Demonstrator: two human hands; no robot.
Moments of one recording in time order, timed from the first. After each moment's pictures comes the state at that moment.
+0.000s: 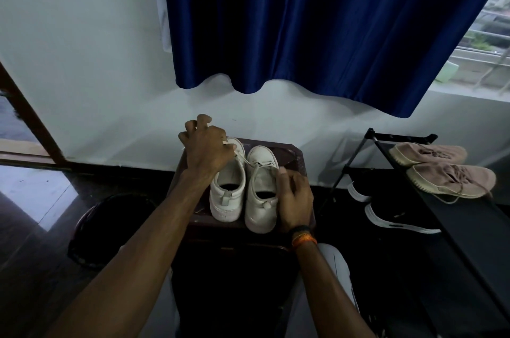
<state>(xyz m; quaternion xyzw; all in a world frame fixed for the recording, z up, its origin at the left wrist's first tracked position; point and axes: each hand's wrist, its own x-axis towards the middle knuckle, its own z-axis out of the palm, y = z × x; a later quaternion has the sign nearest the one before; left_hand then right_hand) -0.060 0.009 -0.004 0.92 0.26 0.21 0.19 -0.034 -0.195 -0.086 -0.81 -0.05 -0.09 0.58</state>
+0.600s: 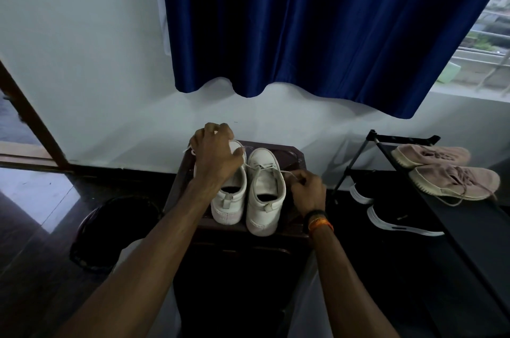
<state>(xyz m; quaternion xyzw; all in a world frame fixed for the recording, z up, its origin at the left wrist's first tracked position) -0.064 -0.010 -0.004 0.91 0.23 0.24 0.26 0.011 -0.215 -0.075 -0.87 -0.06 -0.01 0.48</state>
